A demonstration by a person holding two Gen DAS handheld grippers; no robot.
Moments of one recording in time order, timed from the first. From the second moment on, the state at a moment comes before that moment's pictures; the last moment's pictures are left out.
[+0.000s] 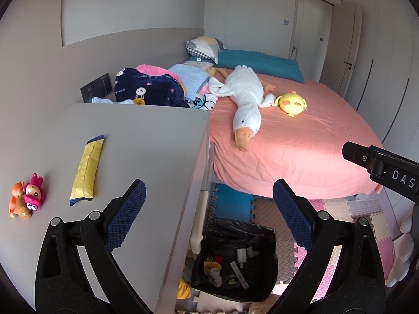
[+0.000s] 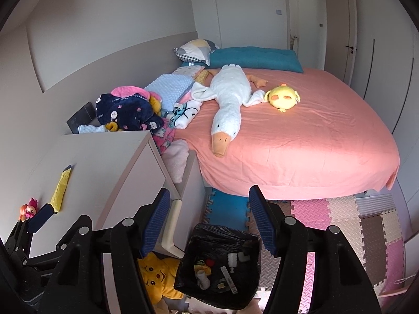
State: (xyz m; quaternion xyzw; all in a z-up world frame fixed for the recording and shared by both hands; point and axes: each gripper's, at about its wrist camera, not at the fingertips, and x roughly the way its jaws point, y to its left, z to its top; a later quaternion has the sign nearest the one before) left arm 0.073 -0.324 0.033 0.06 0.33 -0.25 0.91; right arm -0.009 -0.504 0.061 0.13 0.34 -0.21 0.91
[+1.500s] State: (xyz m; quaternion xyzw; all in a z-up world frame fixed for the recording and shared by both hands) left arm 0.115 -0.108 0.024 0.00 0.34 -0.07 0.94; right arm 0.095 -0.338 0.051 0.08 0.33 -0.08 0.94
